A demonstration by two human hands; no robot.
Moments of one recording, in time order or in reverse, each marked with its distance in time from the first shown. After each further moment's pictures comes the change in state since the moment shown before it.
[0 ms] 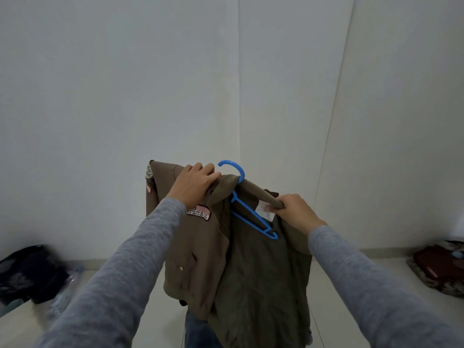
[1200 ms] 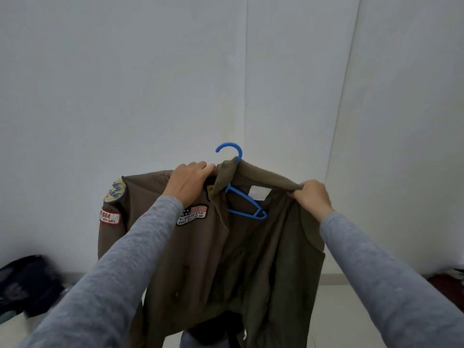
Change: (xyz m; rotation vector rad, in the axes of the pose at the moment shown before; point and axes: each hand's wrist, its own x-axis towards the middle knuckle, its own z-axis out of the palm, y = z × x) left_hand 0.020 -0.018 -0.039 0.061 0.102 -0.126; right_hand 0.033 -0.017 -0.065 0.062 0.309 0.252
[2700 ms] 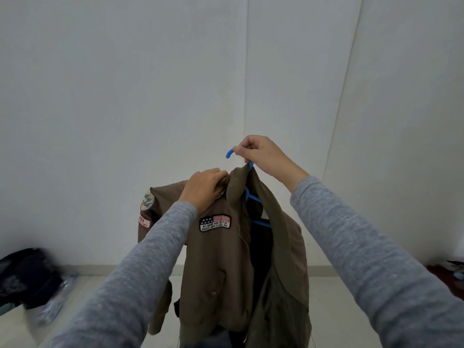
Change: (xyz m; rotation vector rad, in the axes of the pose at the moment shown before) left_hand -0.011 0.032 0.019 -0.404 -0.101 -0.122; right_hand -0.030 -0.123 0.005 0.325 -0.303 -0.491
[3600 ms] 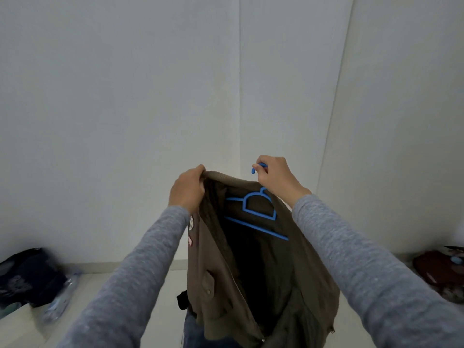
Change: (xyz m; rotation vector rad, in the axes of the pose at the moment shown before) left_hand -0.019 0.001 -0.004 -0.086 0.103 -0.378; right_hand -0.027 0.065 0.007 -0.266 0.192 -0.025
